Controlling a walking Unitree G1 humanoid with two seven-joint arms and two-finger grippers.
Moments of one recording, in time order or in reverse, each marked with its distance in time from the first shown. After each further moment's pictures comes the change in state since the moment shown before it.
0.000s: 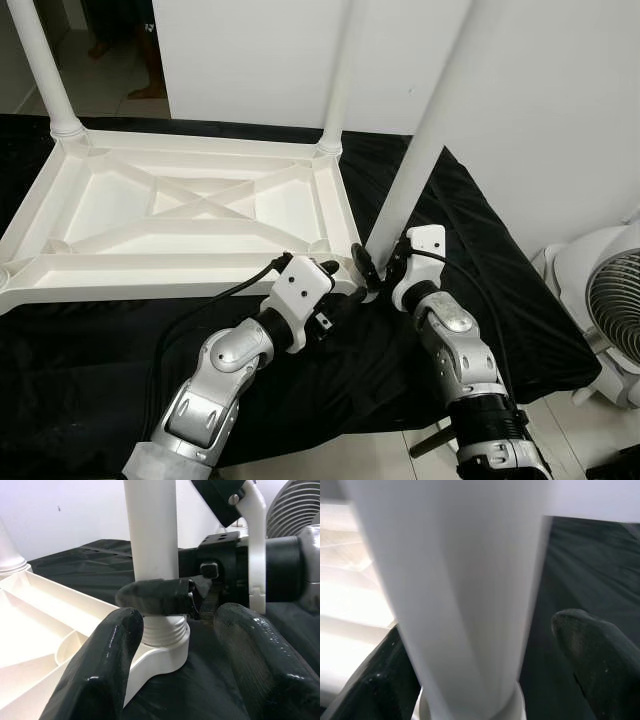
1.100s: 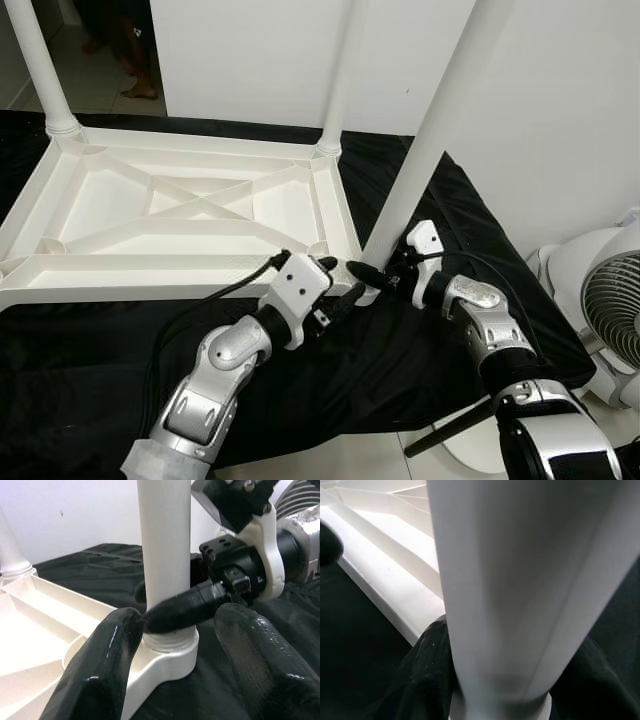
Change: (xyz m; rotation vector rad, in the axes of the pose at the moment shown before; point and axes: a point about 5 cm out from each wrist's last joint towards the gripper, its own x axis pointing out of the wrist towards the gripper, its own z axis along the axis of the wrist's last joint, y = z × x) left arm -0.002 0.003 -0.002 0.018 0.001 0.007; right arm 0.009 -0.012 -0.009 -0.116 0.044 0.493
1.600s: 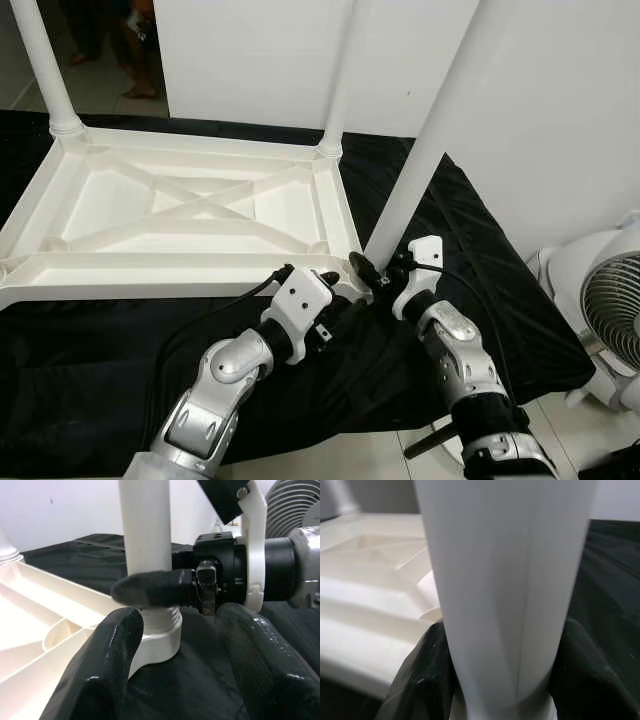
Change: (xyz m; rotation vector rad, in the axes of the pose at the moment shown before) left arm -0.004 -0.010 -0.009 -0.040 0.023 -0.016; right arm 0.003 0.033 -0.004 0.243 -0.167 -0.472
